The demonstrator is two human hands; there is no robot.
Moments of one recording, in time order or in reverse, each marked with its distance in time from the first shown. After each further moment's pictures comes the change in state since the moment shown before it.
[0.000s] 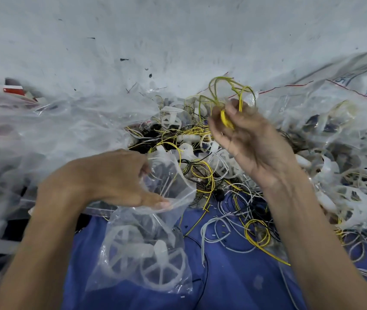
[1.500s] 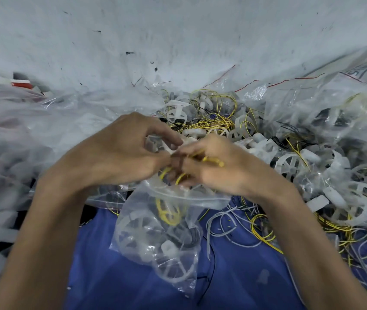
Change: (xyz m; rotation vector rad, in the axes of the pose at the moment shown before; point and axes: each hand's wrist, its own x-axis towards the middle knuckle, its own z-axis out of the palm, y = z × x) left_hand -0.022 0.028 -0.026 -0.501 0.293 0.254; right_hand -0.020 0.031 0.029 -1.397 -0.322 0.176
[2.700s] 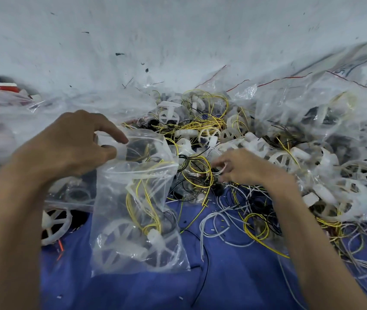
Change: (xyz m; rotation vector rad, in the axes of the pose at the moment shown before) left_hand -0.001 -0.047 -0.022 0.251 0.233 -0.291; right_hand 0.015 0.114 -0.044 -0.494 -0.037 0.276
